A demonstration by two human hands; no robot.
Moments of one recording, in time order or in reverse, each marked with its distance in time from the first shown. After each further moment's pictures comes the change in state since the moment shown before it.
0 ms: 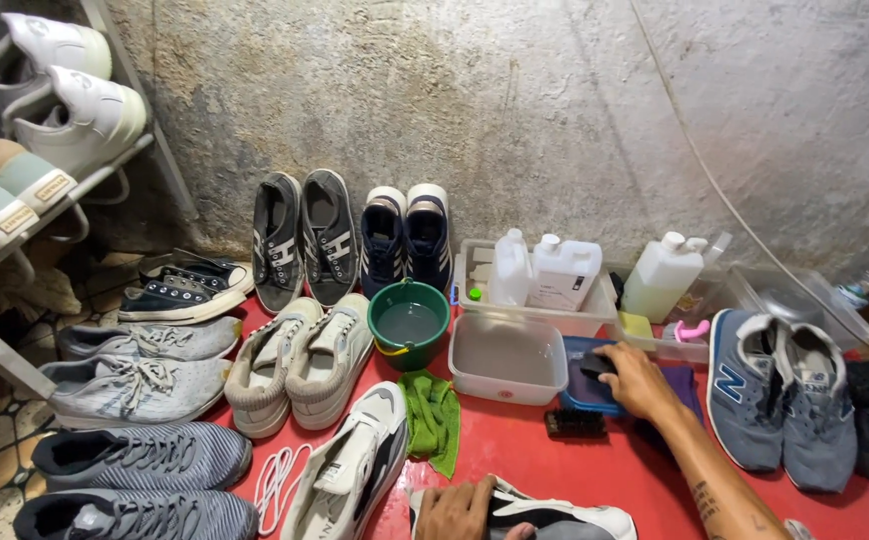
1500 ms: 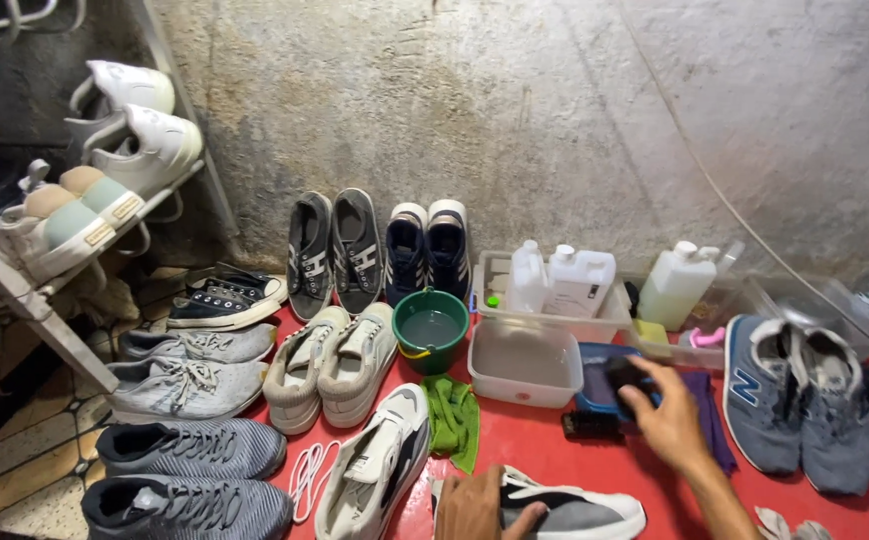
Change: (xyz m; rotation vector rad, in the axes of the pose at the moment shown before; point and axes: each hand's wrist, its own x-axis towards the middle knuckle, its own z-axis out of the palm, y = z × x) left_hand 0.013 0.001 -0.021 -0.091 -0.293 -0.139; right_hand -0.084 -0.050 -0.014 0.368 0.546 0.087
